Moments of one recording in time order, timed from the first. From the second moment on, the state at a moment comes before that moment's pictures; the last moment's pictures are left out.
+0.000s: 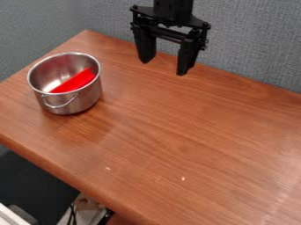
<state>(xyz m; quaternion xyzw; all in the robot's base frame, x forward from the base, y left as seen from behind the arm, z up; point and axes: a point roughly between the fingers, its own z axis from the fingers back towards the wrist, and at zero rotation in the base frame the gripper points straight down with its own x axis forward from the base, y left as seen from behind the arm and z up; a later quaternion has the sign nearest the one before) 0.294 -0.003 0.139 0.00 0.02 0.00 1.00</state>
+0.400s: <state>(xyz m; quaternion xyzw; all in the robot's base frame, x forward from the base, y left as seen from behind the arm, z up) 0.290 0.024 0.125 -0.01 0.07 0.02 1.00</state>
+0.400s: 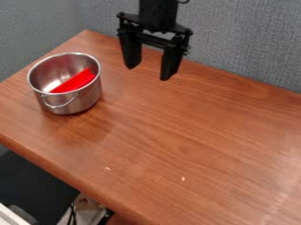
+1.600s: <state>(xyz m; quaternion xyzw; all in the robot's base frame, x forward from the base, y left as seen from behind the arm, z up) 0.256 0.080 0.091 -0.05 0.08 -0.02 1.00</state>
